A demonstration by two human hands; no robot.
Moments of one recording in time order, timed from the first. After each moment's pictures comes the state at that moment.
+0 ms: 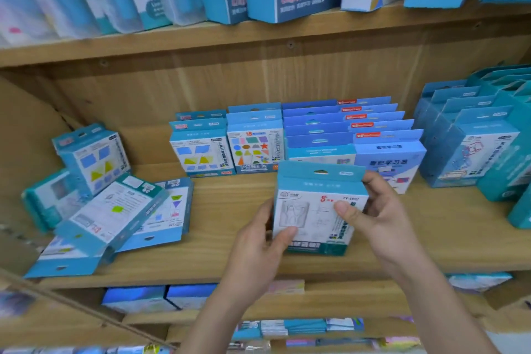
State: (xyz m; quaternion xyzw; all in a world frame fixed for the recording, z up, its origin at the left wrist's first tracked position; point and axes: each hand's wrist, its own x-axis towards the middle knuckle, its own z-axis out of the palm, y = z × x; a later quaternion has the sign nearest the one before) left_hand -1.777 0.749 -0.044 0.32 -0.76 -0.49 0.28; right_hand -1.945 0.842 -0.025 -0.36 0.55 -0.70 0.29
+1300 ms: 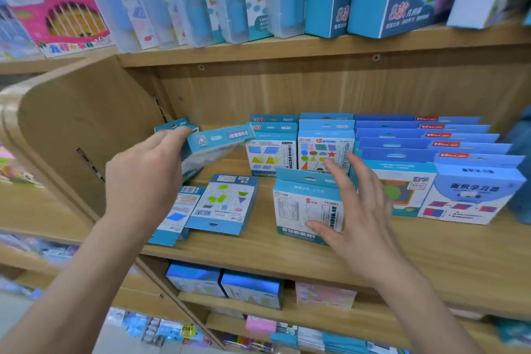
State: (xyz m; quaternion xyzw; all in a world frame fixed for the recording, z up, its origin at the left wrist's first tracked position) left_hand -1.611 0.651 0.080 0.42 -0.81 0.24 0.33; right_hand -1.860 0.777 -0.016 -0.61 0.70 -0.36 -0.04
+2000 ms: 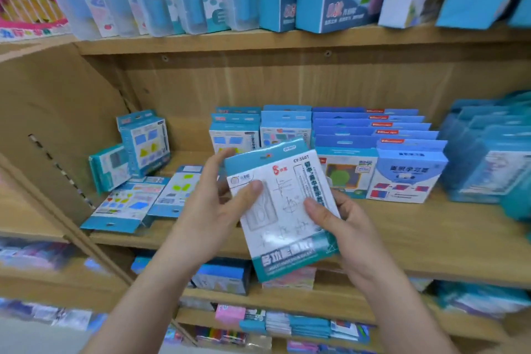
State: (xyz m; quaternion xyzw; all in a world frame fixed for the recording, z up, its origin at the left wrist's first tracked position) left_hand -1.696 0.756 0.046 0.38 -0.69 -0.50 0.36; right_hand -1.863 0.842 0.008 -0.33 0.48 -0.66 0.48
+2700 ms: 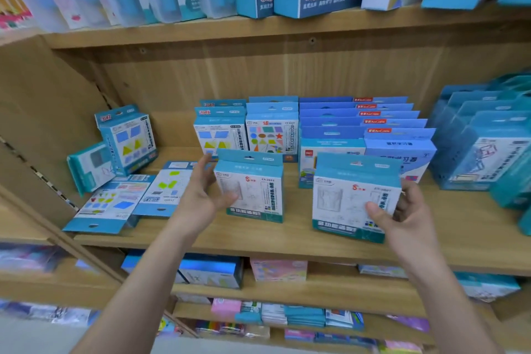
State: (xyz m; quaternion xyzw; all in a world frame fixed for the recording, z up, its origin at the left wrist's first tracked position) left_hand -1.711 0.687 -0.027 0.44 -0.64 -0.54 0.33; right_hand -1.959 0.869 -0.048 -0.30 0.64 -0.66 0.24
